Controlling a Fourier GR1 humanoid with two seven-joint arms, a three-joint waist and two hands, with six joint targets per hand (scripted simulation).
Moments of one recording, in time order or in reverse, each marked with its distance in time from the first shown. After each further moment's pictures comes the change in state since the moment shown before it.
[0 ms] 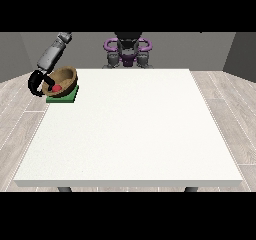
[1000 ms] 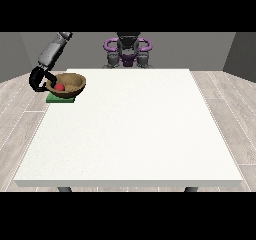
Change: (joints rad) left arm 0.063 -0.021 -0.016 0.026 0.004 -0.002 -0.010; right arm -0.032 0.023 0.020 0.070 0.009 0.027 0.060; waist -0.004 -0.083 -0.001
